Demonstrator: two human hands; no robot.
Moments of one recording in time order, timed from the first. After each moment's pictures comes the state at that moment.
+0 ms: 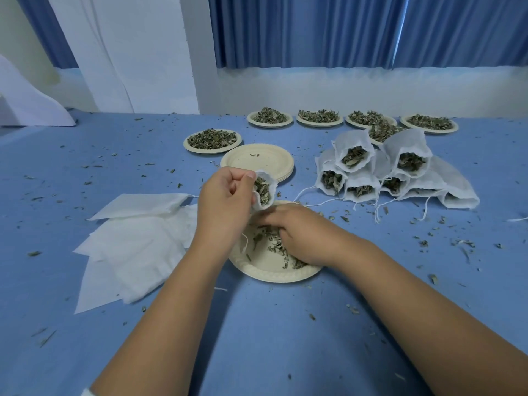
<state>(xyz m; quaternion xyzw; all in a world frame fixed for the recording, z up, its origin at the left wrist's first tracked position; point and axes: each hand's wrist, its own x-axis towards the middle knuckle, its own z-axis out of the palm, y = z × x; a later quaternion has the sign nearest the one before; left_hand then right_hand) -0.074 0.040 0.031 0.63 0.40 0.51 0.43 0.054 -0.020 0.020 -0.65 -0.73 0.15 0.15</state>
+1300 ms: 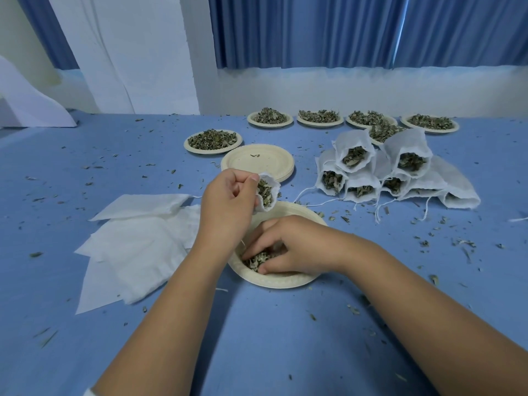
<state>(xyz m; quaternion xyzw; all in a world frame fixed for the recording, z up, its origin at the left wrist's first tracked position) -0.072 0.039 0.028 0.64 0.39 0.50 0.43 0.045 -0.031 0.026 -0.57 -0.77 0.25 0.14</state>
